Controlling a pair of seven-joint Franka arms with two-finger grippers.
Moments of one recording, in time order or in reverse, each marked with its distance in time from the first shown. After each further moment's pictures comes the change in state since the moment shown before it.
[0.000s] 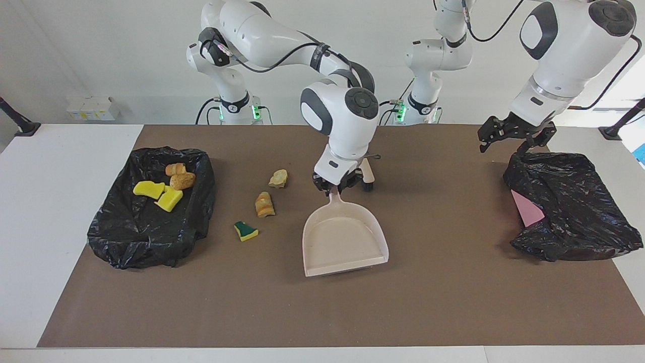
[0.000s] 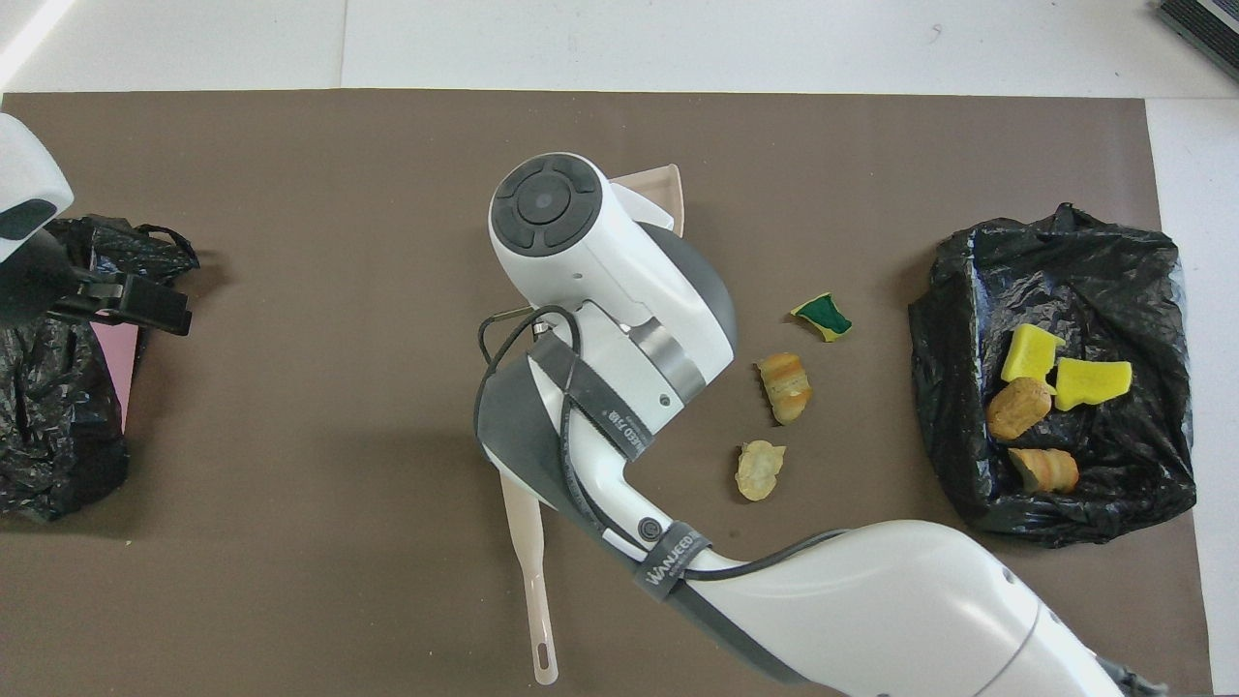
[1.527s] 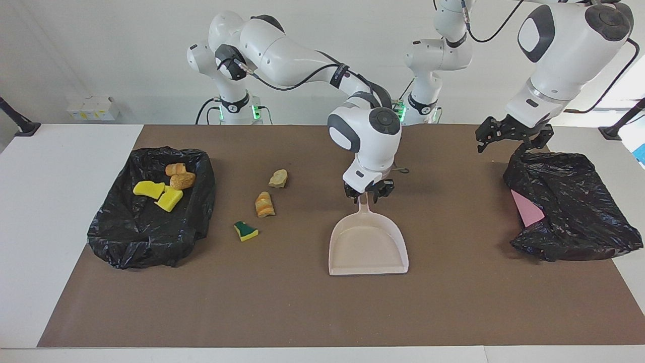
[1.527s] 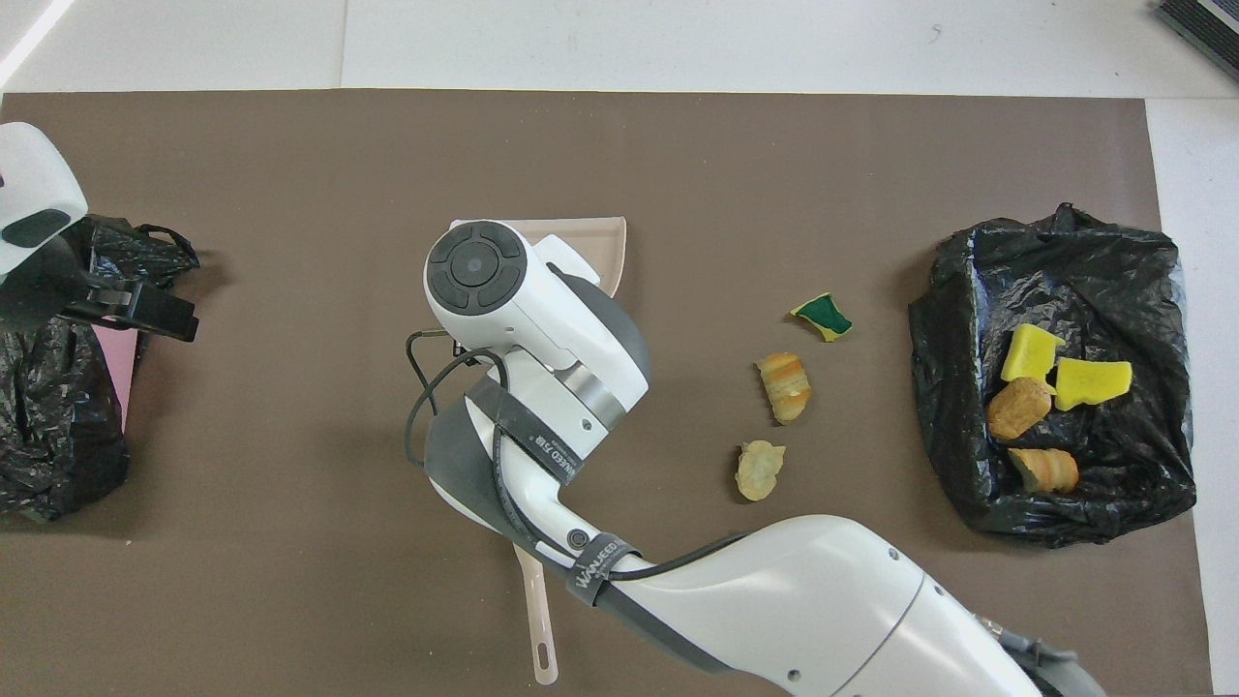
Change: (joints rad) left arm -0.002 0.003 -0.003 -0.010 0.000 0.000 0.046; right arm 0.068 0.066 0.000 0.018 0.048 0.133 0.206
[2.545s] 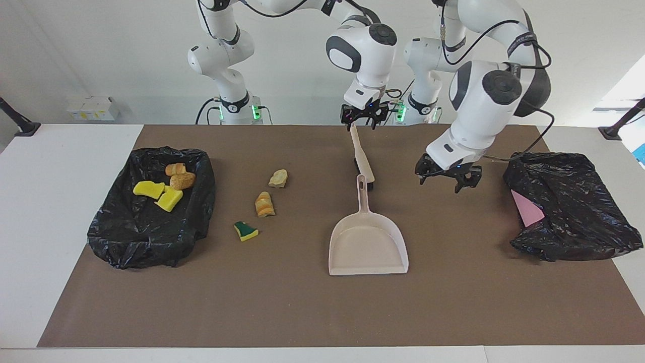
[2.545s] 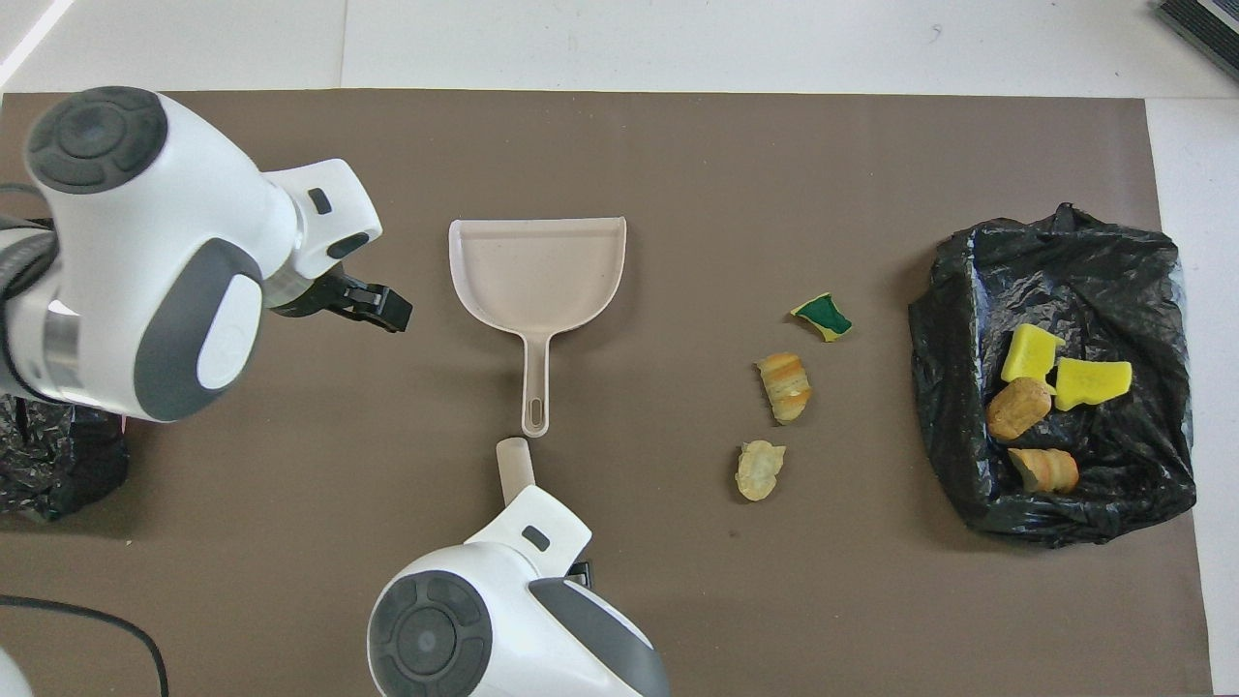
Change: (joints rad) left arm -0.250 0.168 -0.012 -0.095 0.000 0.276 -0.146; right arm 0.139 -0.601 0.006 -0.805 0.195 0.178 0.068
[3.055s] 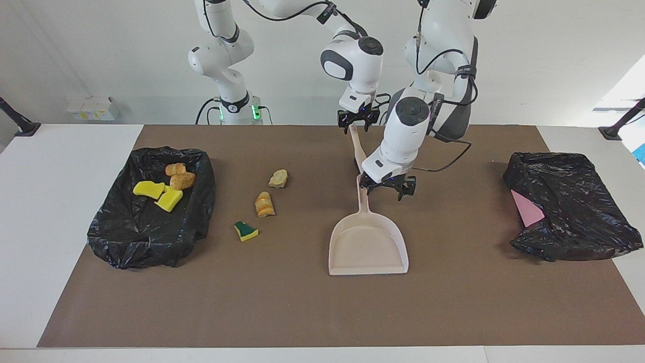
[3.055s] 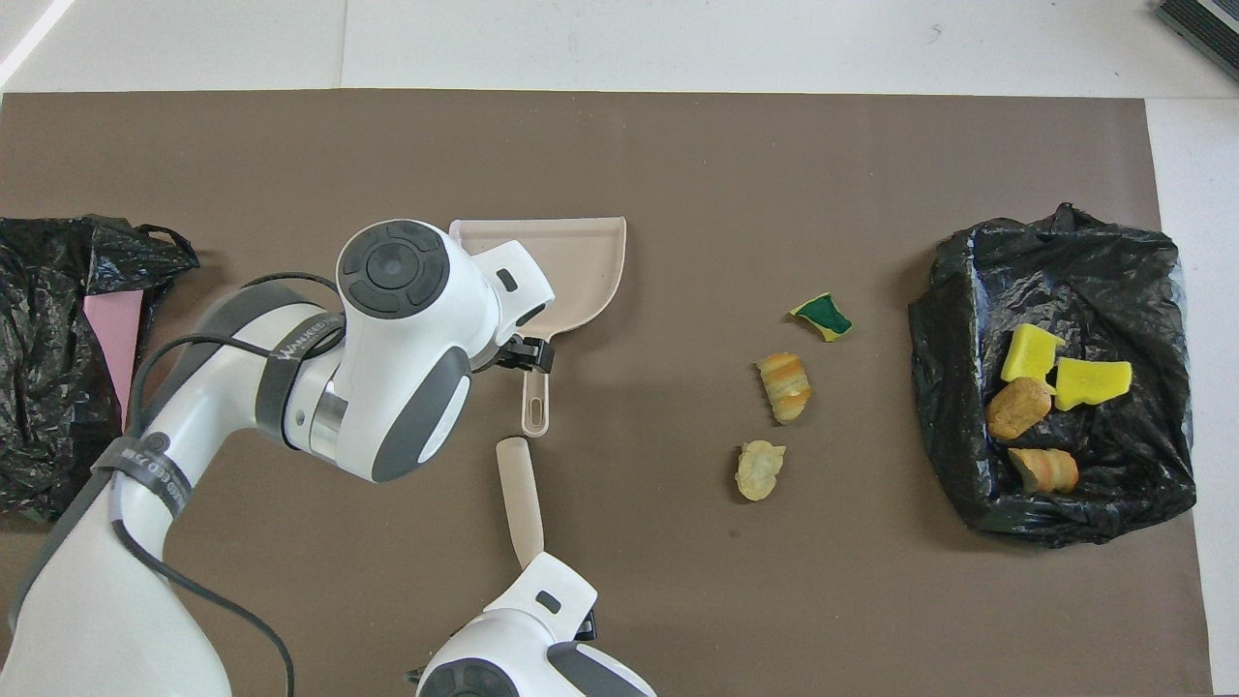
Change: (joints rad) left arm -0.192 0.055 -0.003 -0.140 0.000 0.240 -0.269; right arm 0.068 -0.024 0.000 -0.212 0.005 0.222 0.039
